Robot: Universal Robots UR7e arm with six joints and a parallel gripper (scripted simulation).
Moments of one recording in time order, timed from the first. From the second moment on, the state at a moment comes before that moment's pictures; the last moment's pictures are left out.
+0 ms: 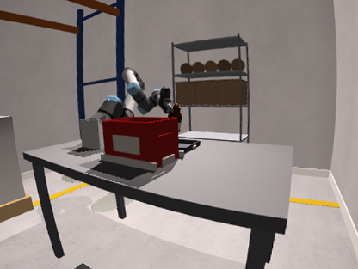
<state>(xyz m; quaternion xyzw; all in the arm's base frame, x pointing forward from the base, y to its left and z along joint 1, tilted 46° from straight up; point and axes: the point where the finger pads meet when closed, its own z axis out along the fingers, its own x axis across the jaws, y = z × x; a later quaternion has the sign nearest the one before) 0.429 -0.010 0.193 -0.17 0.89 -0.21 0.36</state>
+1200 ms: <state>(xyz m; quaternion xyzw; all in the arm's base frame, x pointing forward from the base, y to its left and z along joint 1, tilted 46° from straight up) 0.429 -0.008 0.191 -0.17 0.89 -0.21 0.36</state>
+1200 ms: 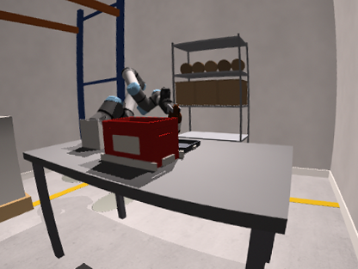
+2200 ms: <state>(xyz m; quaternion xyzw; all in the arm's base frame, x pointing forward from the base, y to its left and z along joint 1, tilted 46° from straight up) 0.431 0.010 0.173 -0.17 0.89 -0.21 0.35</state>
